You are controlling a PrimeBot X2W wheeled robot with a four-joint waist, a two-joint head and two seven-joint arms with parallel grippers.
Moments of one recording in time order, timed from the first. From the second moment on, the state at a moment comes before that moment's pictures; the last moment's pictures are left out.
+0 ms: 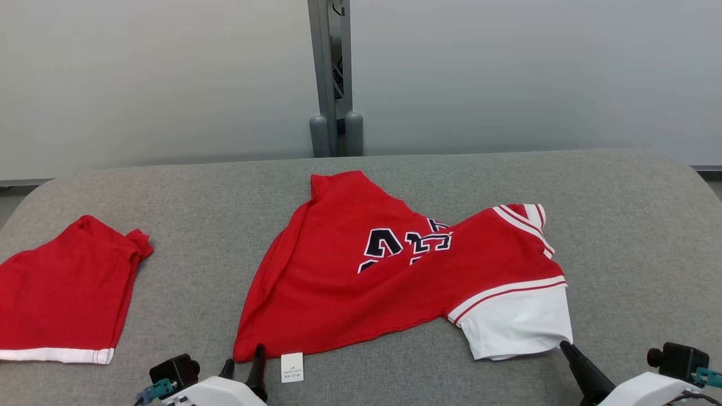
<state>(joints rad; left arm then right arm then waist) -0.27 0.05 -0.45 0.95 -0.96 -0.01 -0.25 -0.12 -0.38 0.55 0.48 1.20 0.13 -0.16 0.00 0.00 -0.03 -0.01</state>
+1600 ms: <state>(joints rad) -0.38 0.05 -0.36 0.67 -1.07 -0.12 -0.22 -0.44 -0.46 0.56 0.42 1.28 0.13 -0.23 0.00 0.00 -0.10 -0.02</state>
